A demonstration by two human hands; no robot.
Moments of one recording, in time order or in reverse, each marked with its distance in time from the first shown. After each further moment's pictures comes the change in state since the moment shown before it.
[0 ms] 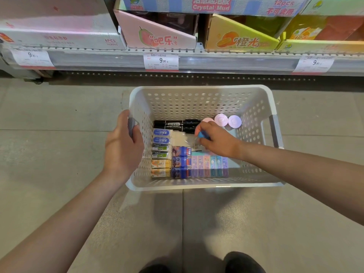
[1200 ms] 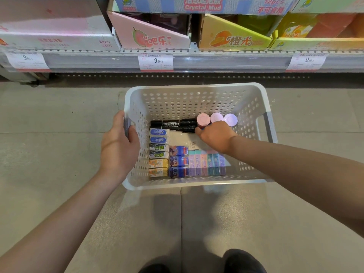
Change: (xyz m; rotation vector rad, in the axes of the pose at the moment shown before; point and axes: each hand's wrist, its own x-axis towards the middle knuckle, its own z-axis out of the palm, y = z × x) left_hand 0.001 -0.001 -0.001 -0.080 -0.034 0.041; right_hand 0.004 -0.001 -0.009 -1.262 -0.176 -0.194
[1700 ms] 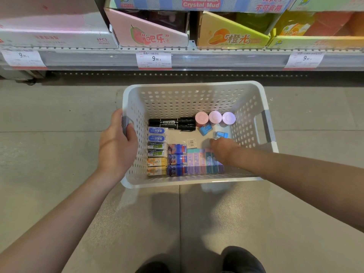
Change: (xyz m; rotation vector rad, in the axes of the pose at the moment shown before) left_hand -0.001 0.005 -0.001 0.025 0.018 -0.013; right_hand -0.019 -0.019 0.029 0.419 -0.364 0.278
